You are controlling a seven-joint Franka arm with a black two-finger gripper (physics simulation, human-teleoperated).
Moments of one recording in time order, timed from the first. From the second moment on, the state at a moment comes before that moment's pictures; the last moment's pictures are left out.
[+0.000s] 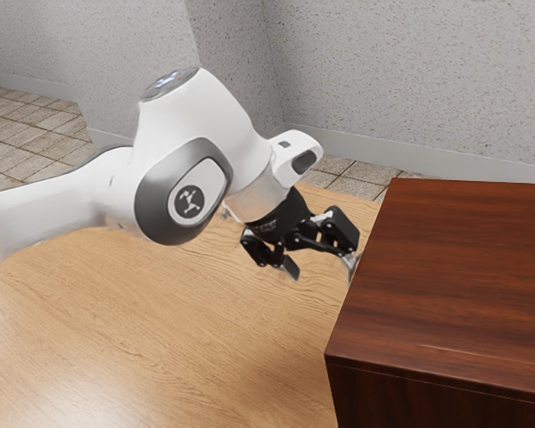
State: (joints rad) arm 0.07 -0.06 -0.23 -1.89 -0.22 2.17 -0.41
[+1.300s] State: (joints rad) arm 0.07 -0.04 -0.23 -1.90 -0.18 2.21 -0.37
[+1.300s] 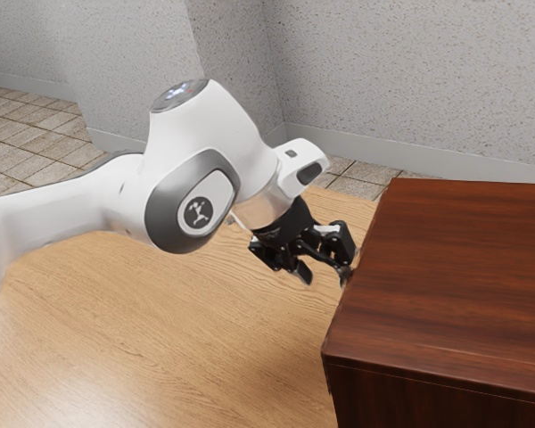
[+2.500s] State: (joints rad) arm 0.17 -0.08 -0.26 -1.94 -0.17 2.21 -0.36
